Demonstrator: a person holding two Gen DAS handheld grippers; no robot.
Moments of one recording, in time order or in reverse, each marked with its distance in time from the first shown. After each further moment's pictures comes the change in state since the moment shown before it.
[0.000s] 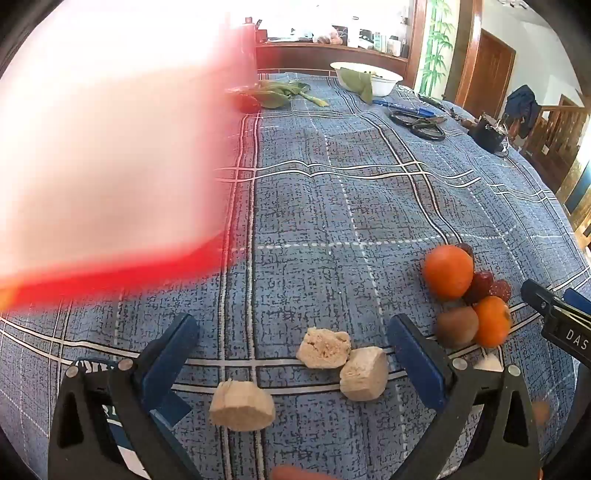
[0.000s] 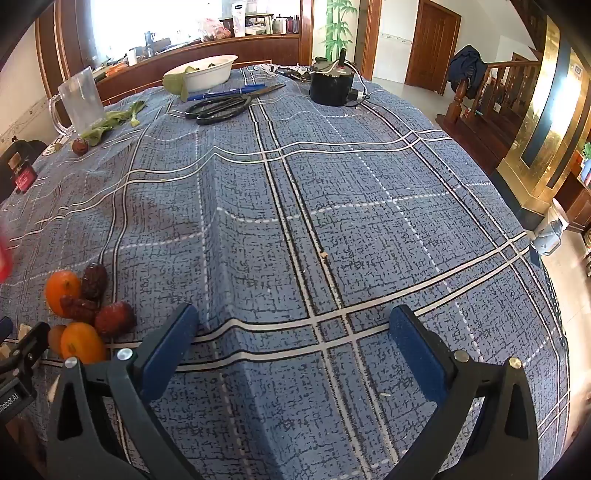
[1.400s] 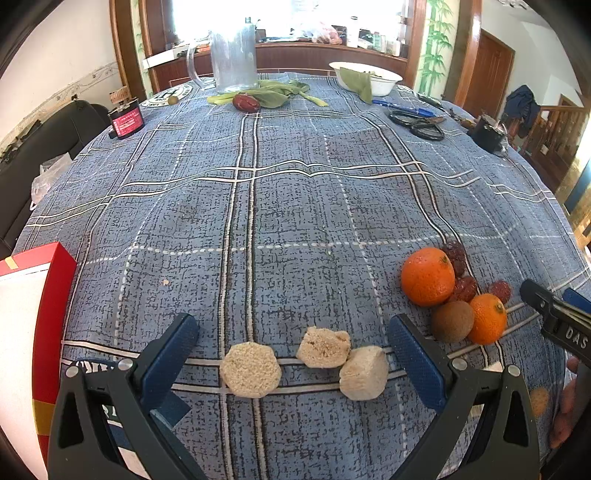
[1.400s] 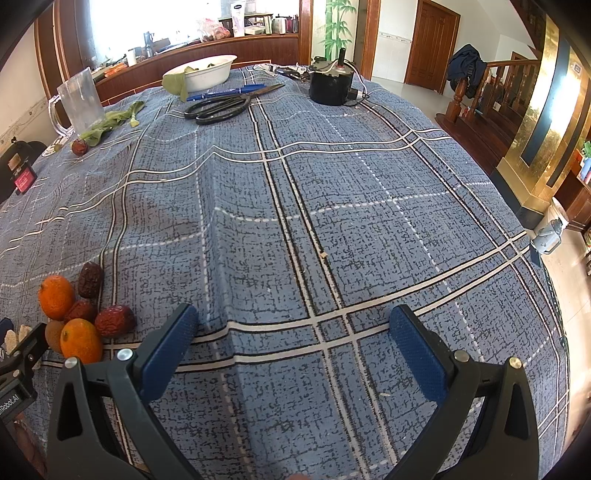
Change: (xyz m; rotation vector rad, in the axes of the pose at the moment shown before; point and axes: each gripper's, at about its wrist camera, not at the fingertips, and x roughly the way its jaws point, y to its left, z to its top) left arm -0.002 0.000 -0.002 0.019 0.005 -0.015; right arm 0.002 0.001 0.005 0.005 0.003 0.004
